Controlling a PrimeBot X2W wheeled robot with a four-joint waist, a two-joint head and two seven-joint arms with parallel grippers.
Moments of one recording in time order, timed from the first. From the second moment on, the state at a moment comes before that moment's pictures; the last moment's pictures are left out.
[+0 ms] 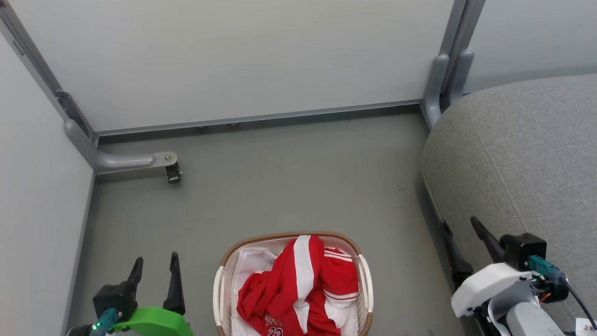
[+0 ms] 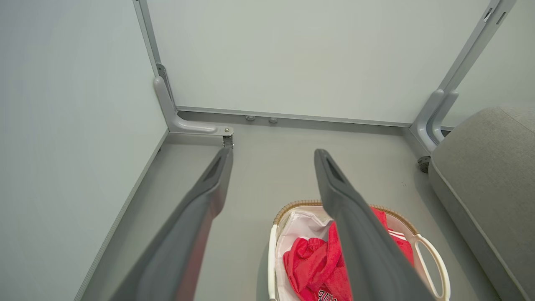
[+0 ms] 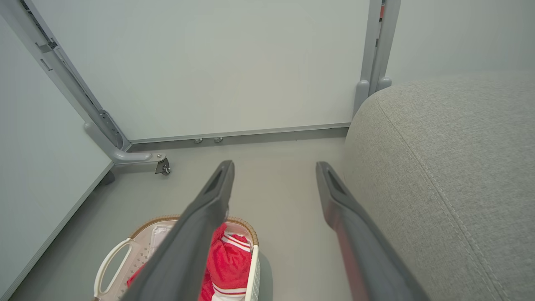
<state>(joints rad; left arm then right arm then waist) -0.03 0.08 -0.06 0.39 -0.26 -0.07 -0.21 -0.15 -0.14 0.12 0.40 0.34 0.13 -0.21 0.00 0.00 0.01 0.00</state>
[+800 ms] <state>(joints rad) -0.01 0.05 -0.02 0.40 -0.12 -0.09 -0.26 -0.15 -0.13 0.09 0.40 0.15 0.13 -0.26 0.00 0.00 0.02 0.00</state>
